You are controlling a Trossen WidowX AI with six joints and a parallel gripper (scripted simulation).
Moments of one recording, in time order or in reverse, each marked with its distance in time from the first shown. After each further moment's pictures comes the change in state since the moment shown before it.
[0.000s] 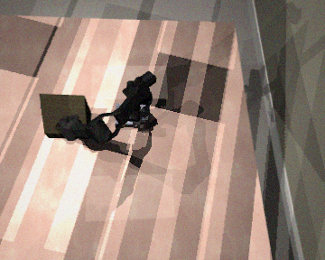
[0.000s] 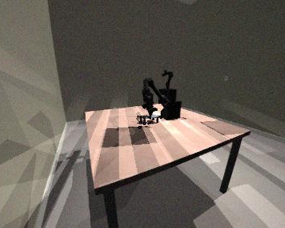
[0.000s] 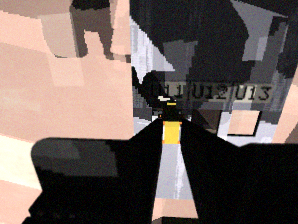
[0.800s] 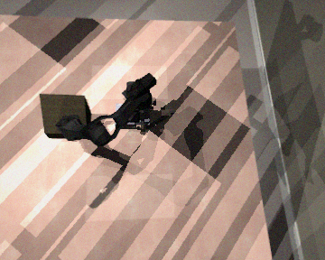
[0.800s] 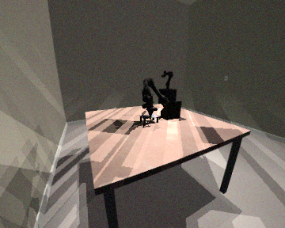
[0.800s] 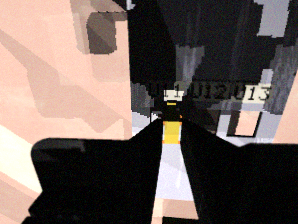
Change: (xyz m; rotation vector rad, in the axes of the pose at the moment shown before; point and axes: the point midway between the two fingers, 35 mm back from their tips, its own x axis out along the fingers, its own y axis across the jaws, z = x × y) arm 0.000 -0.003 -0.001 -0.001 0.000 0.034
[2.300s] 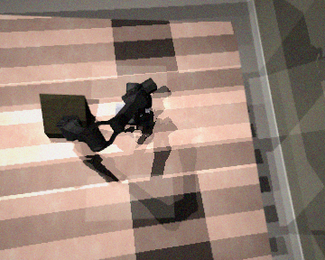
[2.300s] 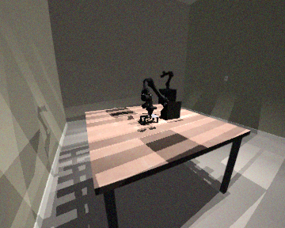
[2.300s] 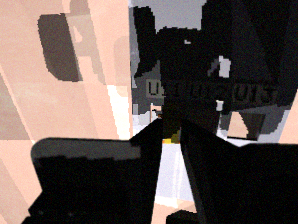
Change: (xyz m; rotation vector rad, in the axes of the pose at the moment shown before) arm -0.001 -0.005 0.000 -0.002 -0.001 0.099
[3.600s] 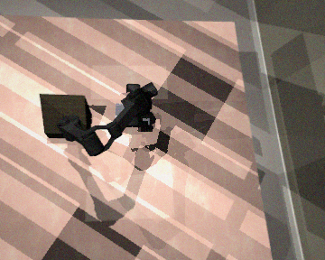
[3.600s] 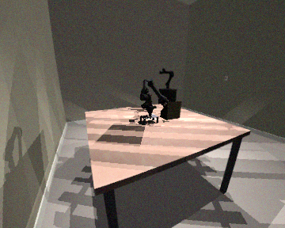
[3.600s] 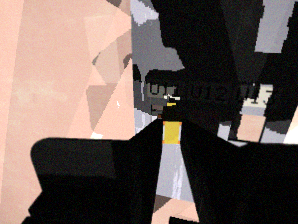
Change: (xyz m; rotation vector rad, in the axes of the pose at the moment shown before) arm -0.001 -0.003 0.000 -0.002 -0.001 0.079
